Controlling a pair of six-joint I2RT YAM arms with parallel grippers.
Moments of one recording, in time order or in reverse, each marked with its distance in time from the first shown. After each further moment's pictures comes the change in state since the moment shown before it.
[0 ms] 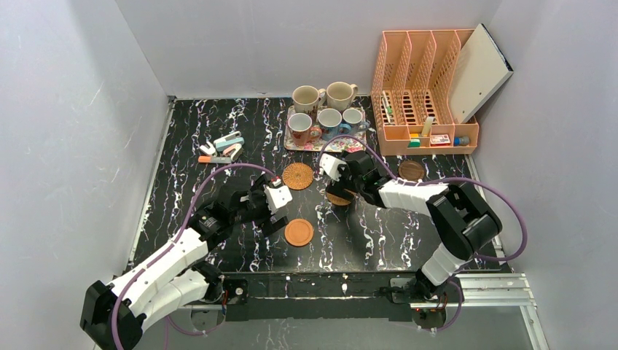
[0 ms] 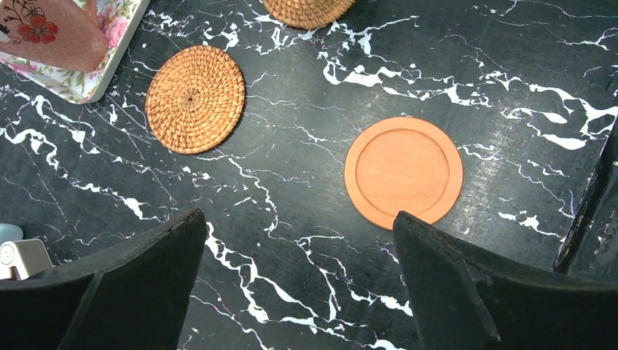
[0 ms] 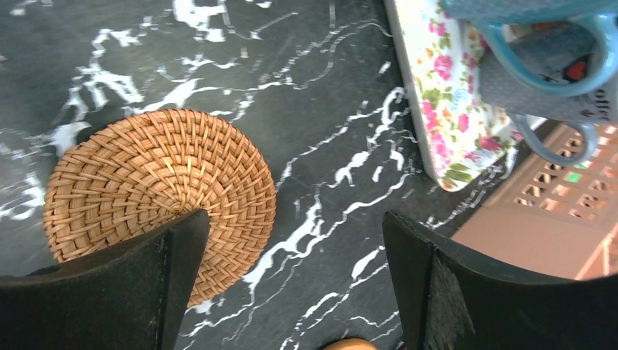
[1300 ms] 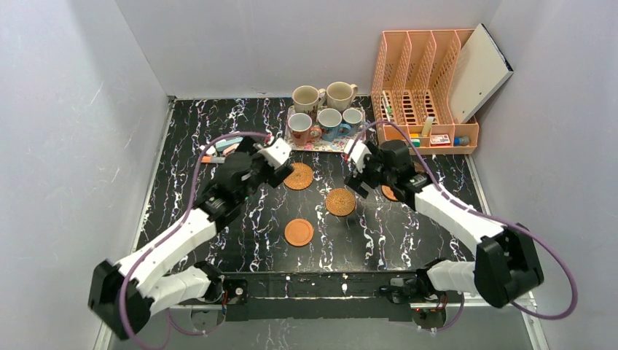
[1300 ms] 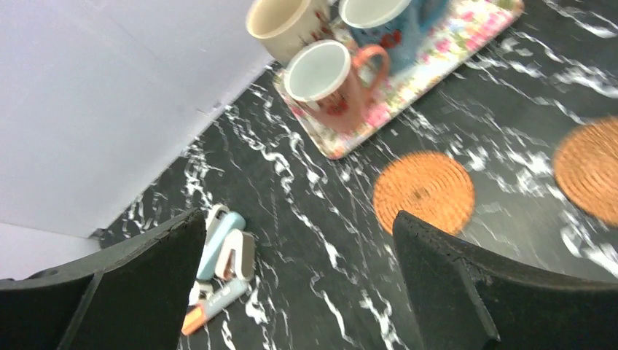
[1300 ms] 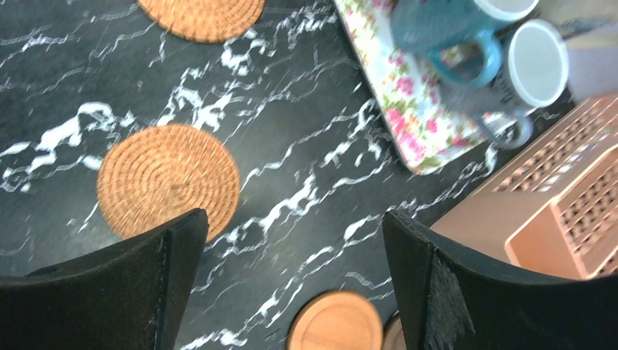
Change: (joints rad) left arm -0.024 0.245 0.223 0.383 -0.528 -0.019; right arm -0.166 -0.401 -0.049 -0.224 -0.323 0.095
